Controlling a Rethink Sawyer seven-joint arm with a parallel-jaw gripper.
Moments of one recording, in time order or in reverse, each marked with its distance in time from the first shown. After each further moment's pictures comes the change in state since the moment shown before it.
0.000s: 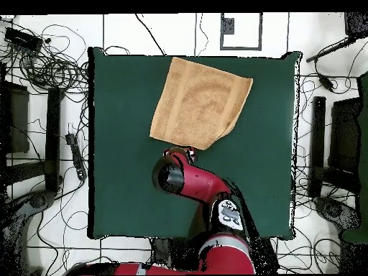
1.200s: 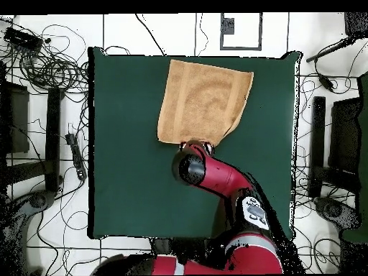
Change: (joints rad) arm -0.105 0.003 0.009 -0.059 -0.022 0.055 0.000
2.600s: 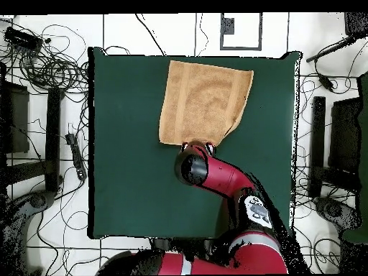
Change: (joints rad) arm -0.016 0.006 0.009 -0.005 -0.023 0.000 0.000
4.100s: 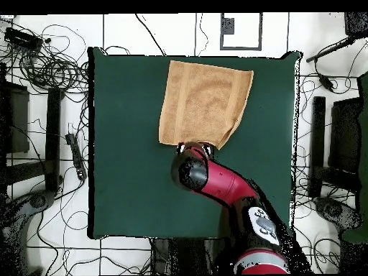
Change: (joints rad) arm -0.031 -0.106 0.054 0.102 0.069 0.000 0.011
